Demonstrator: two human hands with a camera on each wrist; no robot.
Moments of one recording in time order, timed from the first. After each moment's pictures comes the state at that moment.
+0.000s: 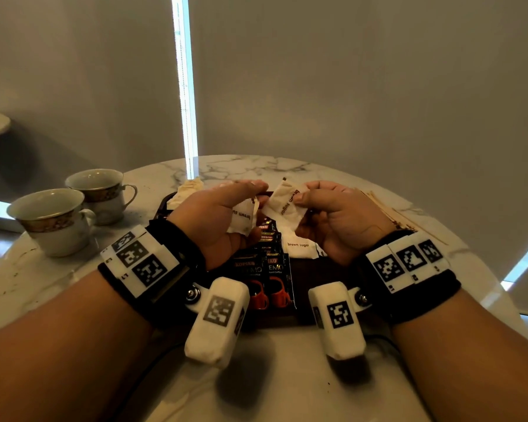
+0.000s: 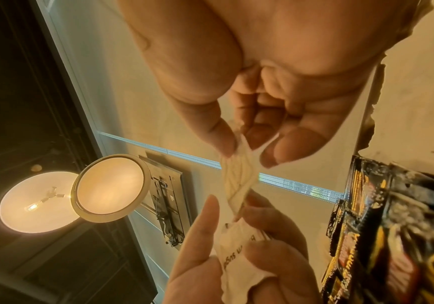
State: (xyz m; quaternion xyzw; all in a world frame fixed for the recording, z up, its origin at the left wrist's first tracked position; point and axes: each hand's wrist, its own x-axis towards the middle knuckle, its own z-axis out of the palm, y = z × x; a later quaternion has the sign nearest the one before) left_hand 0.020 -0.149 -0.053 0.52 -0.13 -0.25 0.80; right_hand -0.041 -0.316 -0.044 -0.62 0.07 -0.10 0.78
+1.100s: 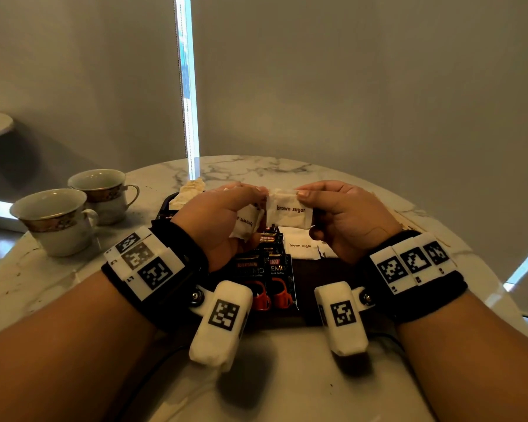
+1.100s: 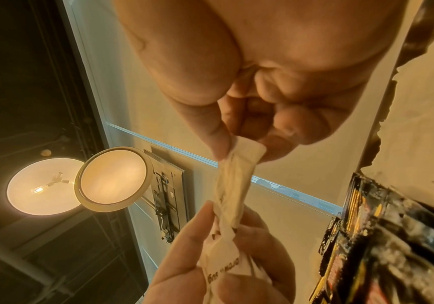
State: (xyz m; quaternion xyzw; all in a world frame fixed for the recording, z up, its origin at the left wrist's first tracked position) left_hand 0.017 -0.148 -0.052 0.58 -0.11 -0.23 0.77; right_hand -0.035 -0.329 -0.052 -0.67 0.06 -0.13 0.72
